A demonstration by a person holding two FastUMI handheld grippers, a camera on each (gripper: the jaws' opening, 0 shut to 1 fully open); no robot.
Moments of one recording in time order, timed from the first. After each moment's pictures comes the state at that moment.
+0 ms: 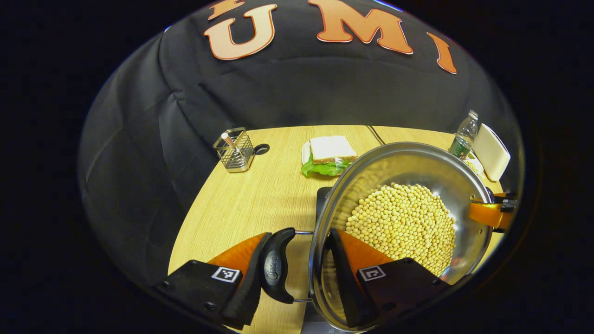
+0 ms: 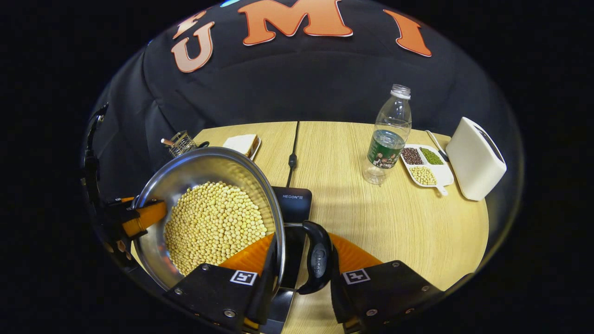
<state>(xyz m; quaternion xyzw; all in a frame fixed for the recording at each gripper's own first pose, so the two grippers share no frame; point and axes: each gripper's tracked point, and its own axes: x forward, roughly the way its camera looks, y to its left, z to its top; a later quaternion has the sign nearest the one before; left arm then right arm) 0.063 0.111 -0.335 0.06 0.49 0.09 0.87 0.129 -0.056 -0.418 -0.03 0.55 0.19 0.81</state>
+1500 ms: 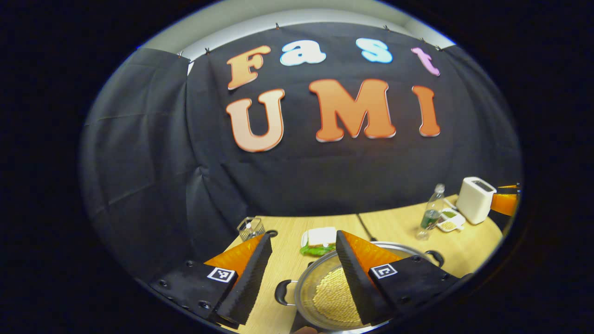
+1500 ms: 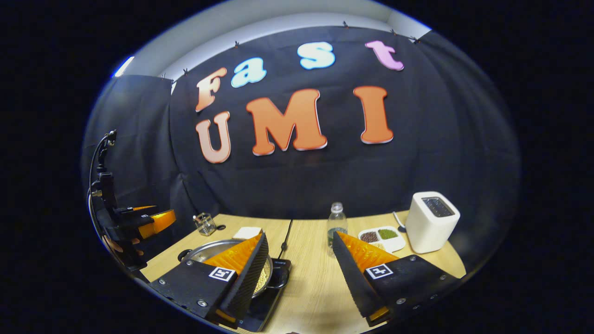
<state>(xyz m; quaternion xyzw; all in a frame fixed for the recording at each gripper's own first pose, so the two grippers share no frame) 0.096 0.042 -0.093 0.07 0.18 0.08 0.98 0.182 -0.181 -0.143 0.05 0.24 0.19 0.95</state>
